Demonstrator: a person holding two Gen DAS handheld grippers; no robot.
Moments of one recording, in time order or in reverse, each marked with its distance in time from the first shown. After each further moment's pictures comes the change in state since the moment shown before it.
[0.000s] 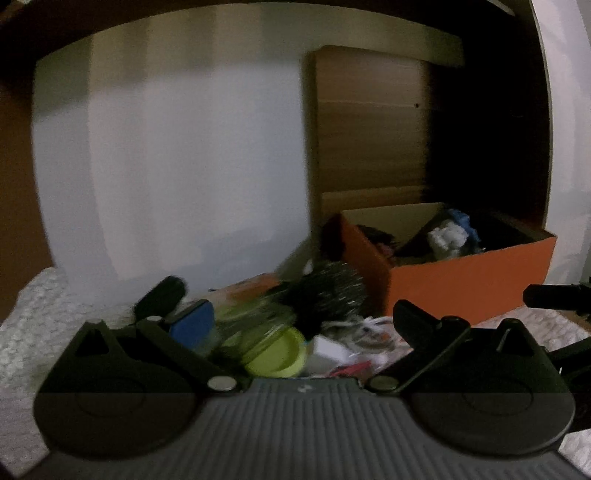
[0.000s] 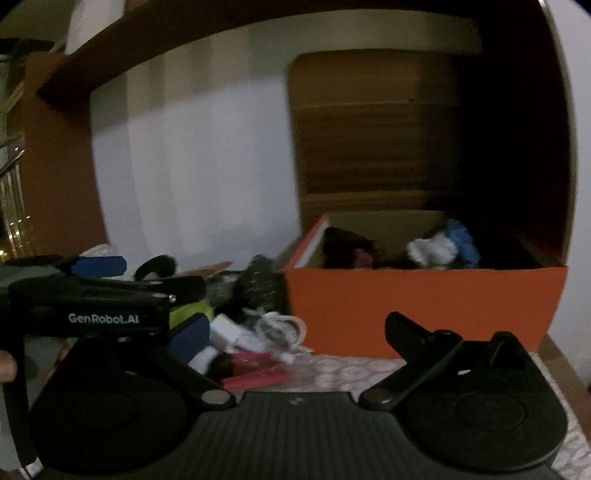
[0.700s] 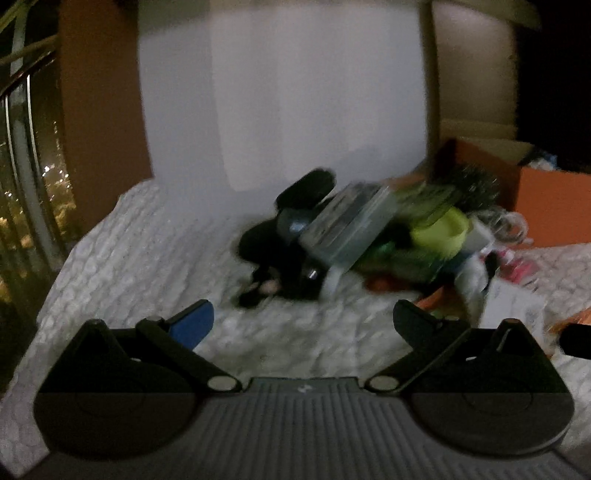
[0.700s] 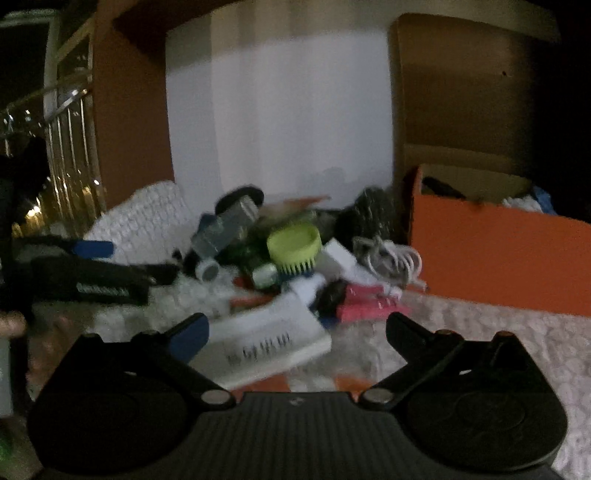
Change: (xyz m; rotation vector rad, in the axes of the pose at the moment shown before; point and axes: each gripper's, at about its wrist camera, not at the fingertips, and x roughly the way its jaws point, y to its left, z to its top) left arm -0.017 0.096 -0.075 -0.052 0.138 0.173; right arm 0.008 0.074 -0.055 -0.095 0.113 0.088
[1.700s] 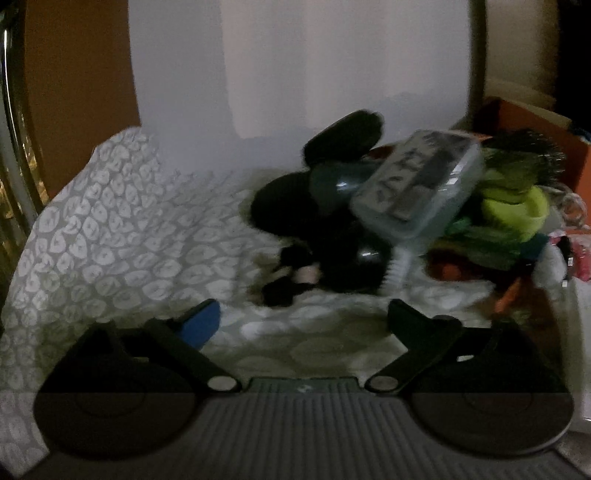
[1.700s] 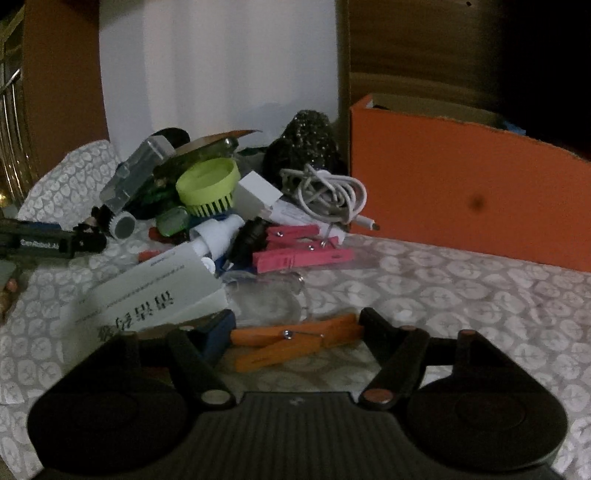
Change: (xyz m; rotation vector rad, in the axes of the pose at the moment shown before) left arm 0.066 0.042 0.006 -0.028 0.162 -0.039; right arm 0.049 -0.045 -0.012 0.071 0.130 -0.087
